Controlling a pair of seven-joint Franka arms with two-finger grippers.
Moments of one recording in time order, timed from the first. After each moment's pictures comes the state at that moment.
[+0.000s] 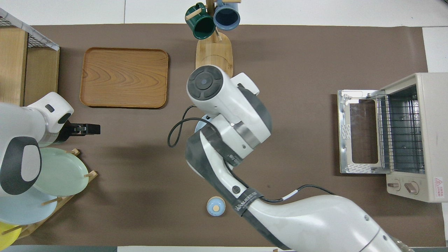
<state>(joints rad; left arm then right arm) -0.04 -0.11 -0.02 -2.25 -0.02 2.22 0.00 0.57 0.52 0.01 -1.39 -0.16 1.73 0.77</state>
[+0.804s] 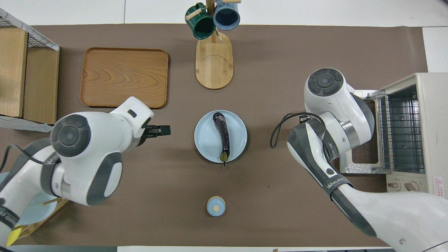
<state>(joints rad) -0.53 0.06 -0.04 -2.15 -0.07 2.40 -0.61 0.24 0.28 0.01 -2.02 -0.36 2.02 0.45</state>
